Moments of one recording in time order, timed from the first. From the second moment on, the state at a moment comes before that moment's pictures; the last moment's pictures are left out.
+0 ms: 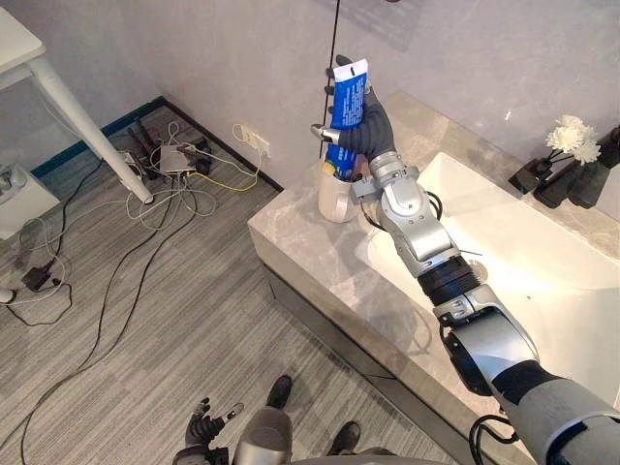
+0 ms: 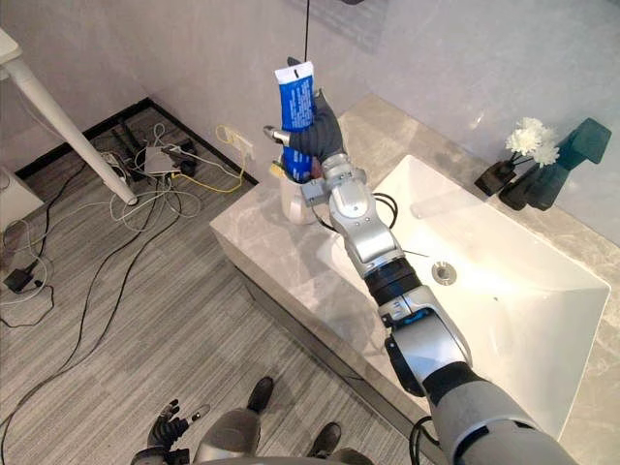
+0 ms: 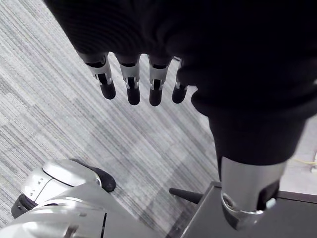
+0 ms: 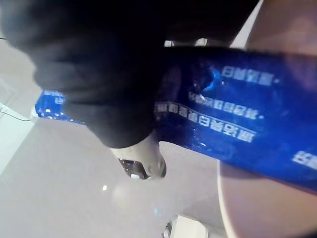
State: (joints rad) left arm 0.21 0.16 0.03 0.86 -0.10 -0.16 0.15; right arm -0.93 -0.17 0.29 0.49 0.19 -0.19 -0.15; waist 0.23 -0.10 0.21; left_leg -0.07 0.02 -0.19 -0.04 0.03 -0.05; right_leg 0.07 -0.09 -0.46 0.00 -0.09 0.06
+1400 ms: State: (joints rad) left arm 0.24 0.17 0.03 0.87 -0.10 -0.16 0.13; right arm -0.86 -0.25 0.28 0.37 0.19 -0.18 -0.10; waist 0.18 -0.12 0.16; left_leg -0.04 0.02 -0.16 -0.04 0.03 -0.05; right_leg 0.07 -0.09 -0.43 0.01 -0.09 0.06
